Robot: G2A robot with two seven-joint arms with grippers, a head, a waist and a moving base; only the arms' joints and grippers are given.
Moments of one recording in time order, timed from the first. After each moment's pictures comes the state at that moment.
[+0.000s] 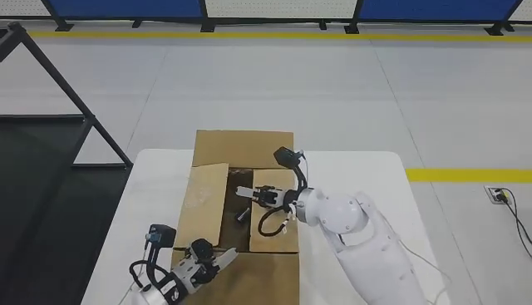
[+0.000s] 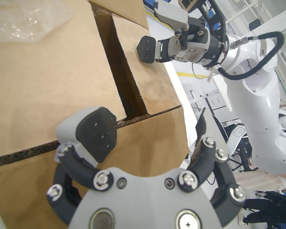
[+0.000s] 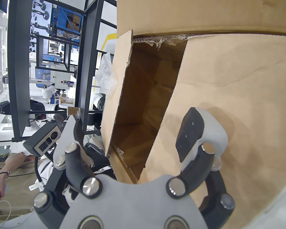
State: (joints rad) left arm 1.55 -1.20 -1.54 -2.06 0.52 -0.22 -0.55; right arm -0.66 -1.48 1.09 -1.34 -0.35 0.11 0.87
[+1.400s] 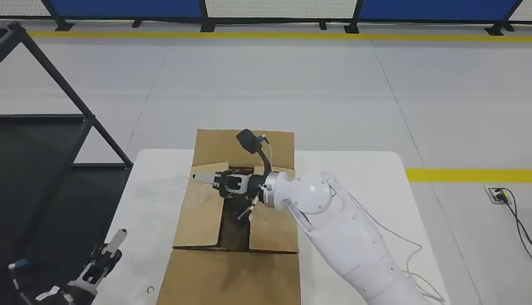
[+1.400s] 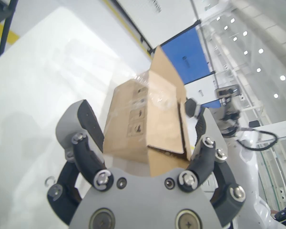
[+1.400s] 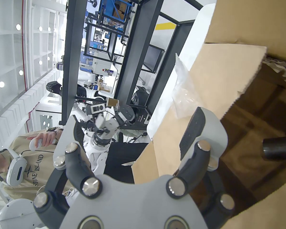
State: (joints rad) left arm 1.75 -1.19 -1.98 -2.02 0.12 -0.07 -0.46; right arm -0.44 -1.57 0.90 -1.09 -0.01 -0.04 0.78
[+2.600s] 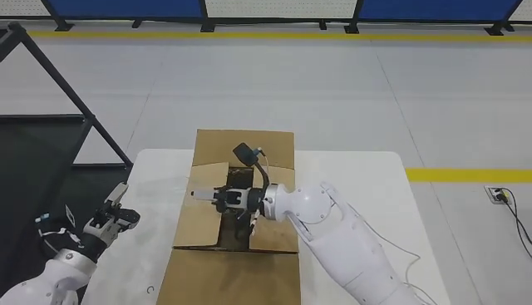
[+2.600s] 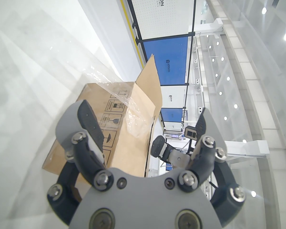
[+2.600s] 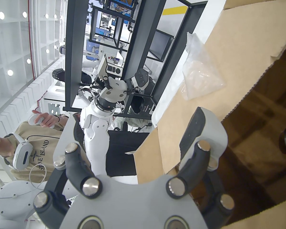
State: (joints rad) left arm 1.36 -1.17 -1.89 -1.82 -0.18 0.22 -0.52; right arm -0.48 -1.57 0.90 -1.10 0.02 -0.07 0.84
